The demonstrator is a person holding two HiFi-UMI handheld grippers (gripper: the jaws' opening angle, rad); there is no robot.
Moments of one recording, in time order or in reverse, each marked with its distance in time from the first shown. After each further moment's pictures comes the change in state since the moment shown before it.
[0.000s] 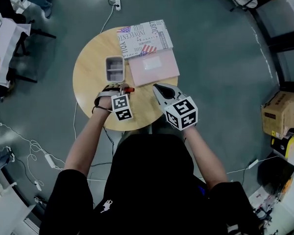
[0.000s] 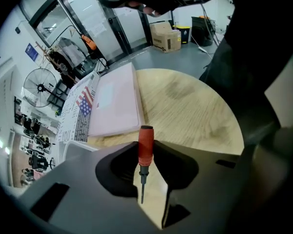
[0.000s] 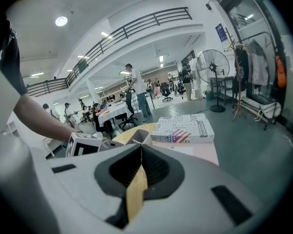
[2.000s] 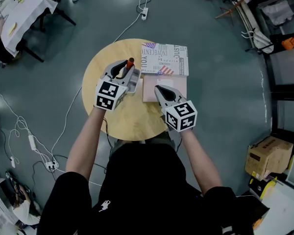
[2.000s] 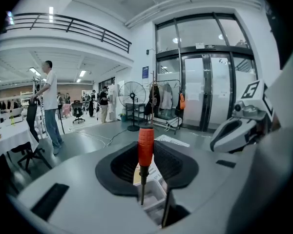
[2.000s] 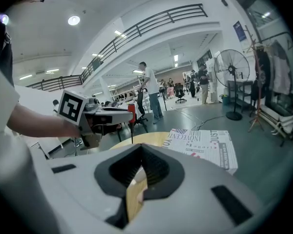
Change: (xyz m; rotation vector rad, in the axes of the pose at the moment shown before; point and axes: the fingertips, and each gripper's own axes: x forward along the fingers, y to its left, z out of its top) left arm -0.159 0.200 -0.031 -1.009 -0.698 0.490; right arm 0.066 0.004 0.066 -0.111 0.004 0.135
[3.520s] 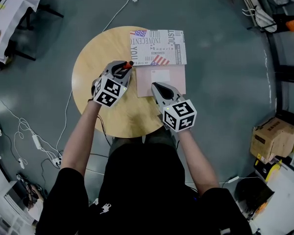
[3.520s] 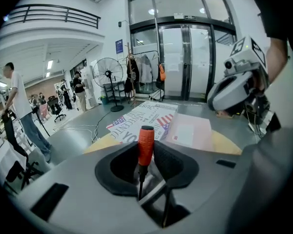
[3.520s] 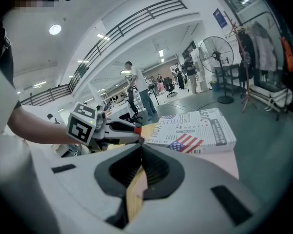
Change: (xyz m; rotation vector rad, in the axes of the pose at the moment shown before) left arm 0.070 -0.031 -0.102 0.243 0.293 -0.192; right arm 0.011 -0.034 -0.041 0.179 0.012 -0.039
